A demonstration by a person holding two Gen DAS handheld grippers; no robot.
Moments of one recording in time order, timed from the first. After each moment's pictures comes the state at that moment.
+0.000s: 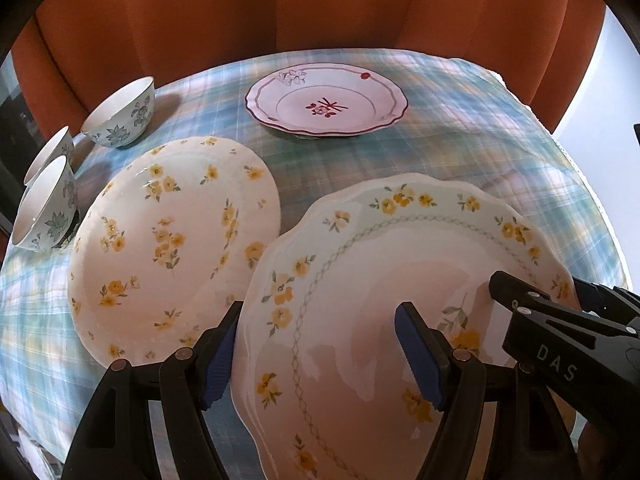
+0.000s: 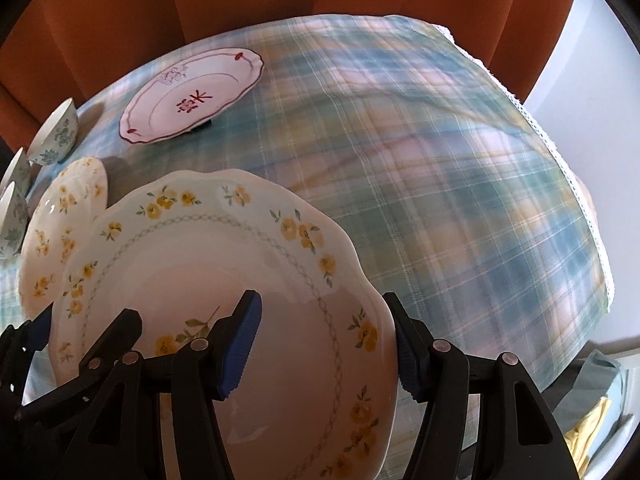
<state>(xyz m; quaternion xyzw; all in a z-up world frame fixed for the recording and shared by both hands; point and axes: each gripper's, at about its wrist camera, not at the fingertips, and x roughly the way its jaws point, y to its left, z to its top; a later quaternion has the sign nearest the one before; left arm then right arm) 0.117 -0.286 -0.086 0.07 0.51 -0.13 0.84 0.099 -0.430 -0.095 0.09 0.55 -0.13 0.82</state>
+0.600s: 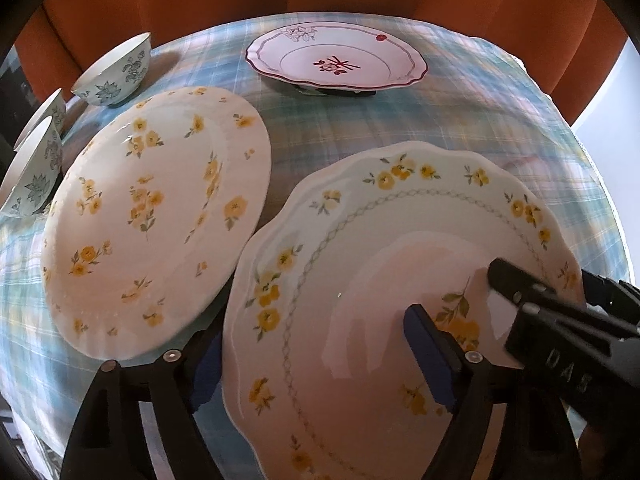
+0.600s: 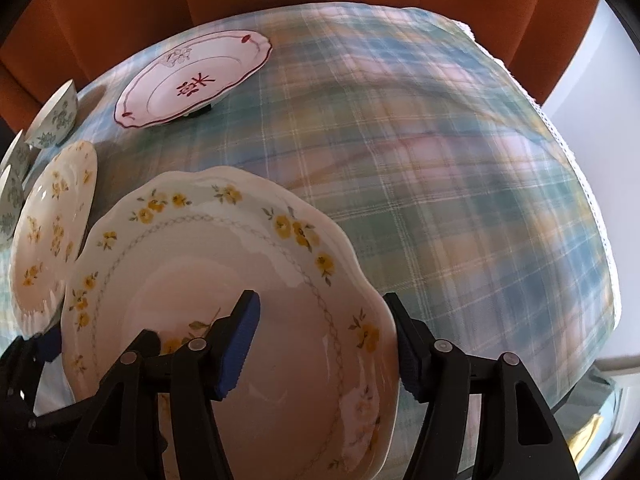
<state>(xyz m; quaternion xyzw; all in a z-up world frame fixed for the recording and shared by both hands) 0.128 -0.286 -0.117 0.05 0.56 -0.11 0.82 0.115 -0.432 -0.113 0.07 0.57 -0.10 0.81</state>
